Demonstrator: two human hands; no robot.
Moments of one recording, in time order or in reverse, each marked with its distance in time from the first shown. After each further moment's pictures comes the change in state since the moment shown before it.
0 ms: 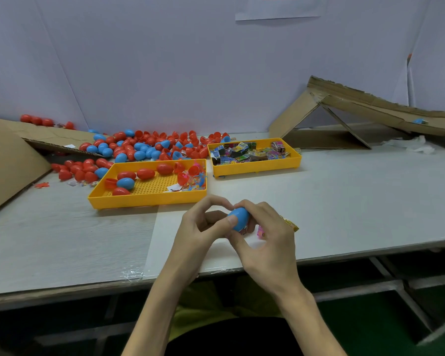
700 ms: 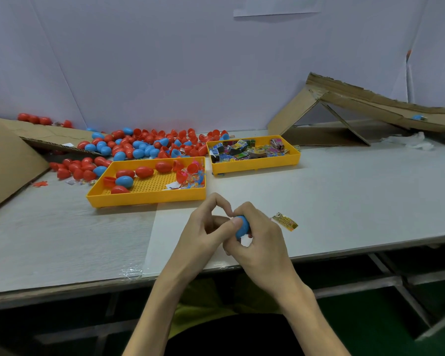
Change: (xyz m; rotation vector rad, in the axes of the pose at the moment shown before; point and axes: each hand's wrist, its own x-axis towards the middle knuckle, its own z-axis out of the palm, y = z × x) left_hand 0.001 -0.004 0.001 0.130 -0.090 0.007; right_hand 0.001 -0.001 0.003 0.019 -0.177 0.072
